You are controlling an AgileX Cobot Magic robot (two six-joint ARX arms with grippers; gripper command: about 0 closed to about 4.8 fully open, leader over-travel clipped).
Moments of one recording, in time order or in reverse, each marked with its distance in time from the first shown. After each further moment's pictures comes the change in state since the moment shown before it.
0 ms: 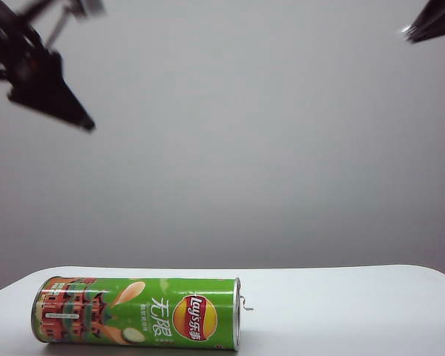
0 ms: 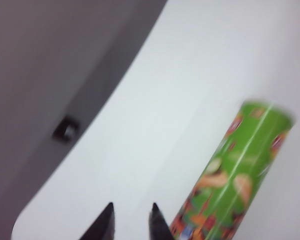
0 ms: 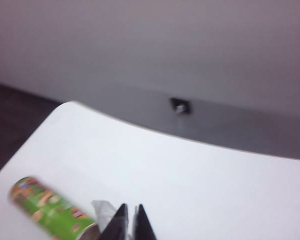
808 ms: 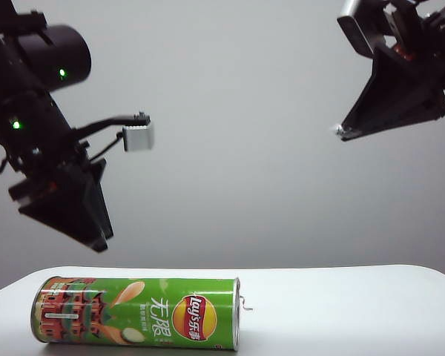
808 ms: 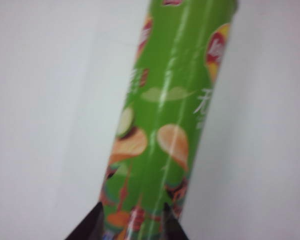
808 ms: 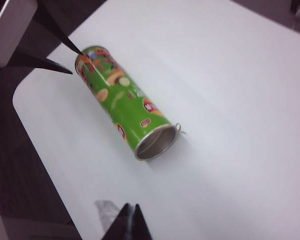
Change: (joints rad) left arm -0.142 0.325 0.000 -0.048 -0.107 0.250; right arm 0.239 0.238 -0.047 -0.152 -0.124 -0.261
